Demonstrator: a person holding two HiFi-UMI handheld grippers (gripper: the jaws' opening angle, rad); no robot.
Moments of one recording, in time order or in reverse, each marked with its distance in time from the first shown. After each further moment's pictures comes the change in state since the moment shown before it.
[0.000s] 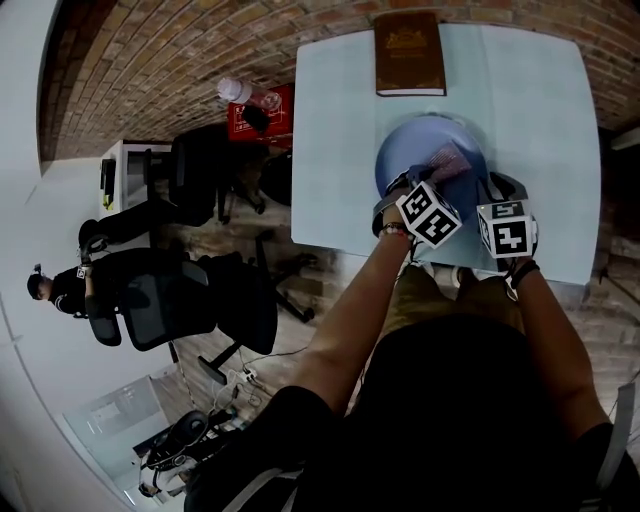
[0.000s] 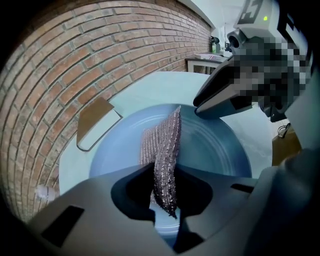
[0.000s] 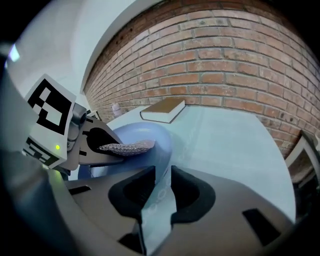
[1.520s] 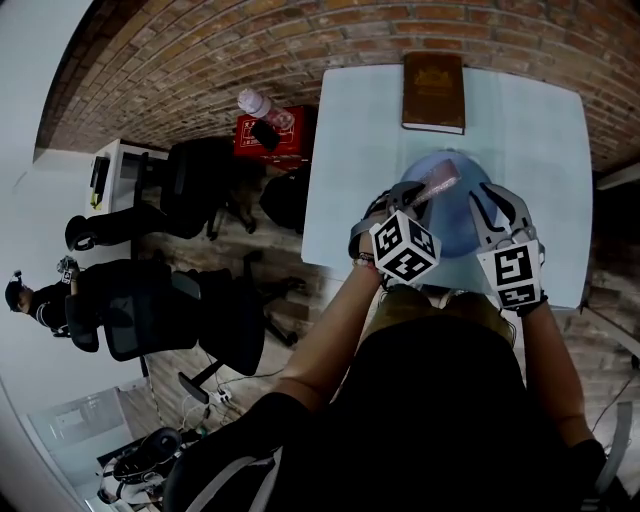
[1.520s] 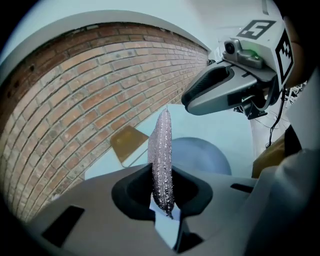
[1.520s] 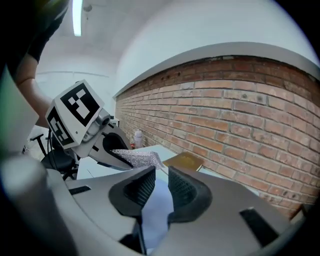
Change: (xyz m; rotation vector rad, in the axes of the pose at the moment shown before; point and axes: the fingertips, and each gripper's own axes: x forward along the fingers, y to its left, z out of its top) left arm -0.132 0.077 0.009 -0.004 -0.271 0.067; right arm -0.093 0.096 0.138 -0.403 -0.375 0.041
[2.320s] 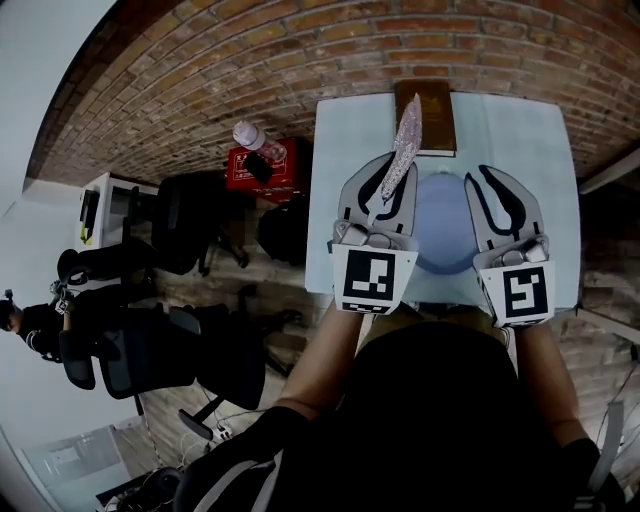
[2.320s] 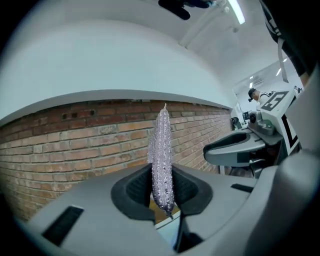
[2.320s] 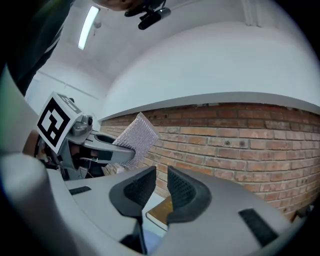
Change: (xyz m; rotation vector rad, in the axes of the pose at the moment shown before) left arm -0.168 0.114 0.118 -0.231 -0.672 0.241; right arm -0.049 -0.010 0.170 0.065 -0.431 -0.217
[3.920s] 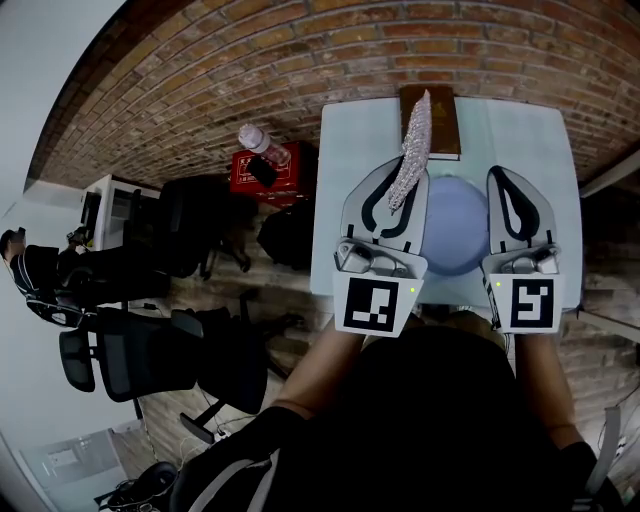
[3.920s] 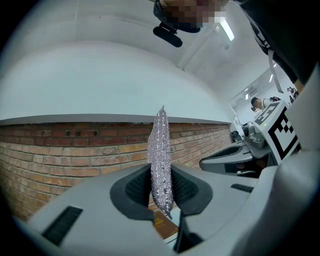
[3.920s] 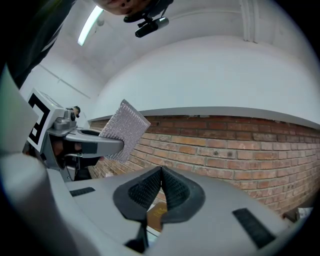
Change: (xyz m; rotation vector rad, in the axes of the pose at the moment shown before) left arm -0.033 -0.005 0.043 0.102 -0.191 -0.014; right arm -0.014 -0.007 0.030 -0.016 -0.050 -0.137
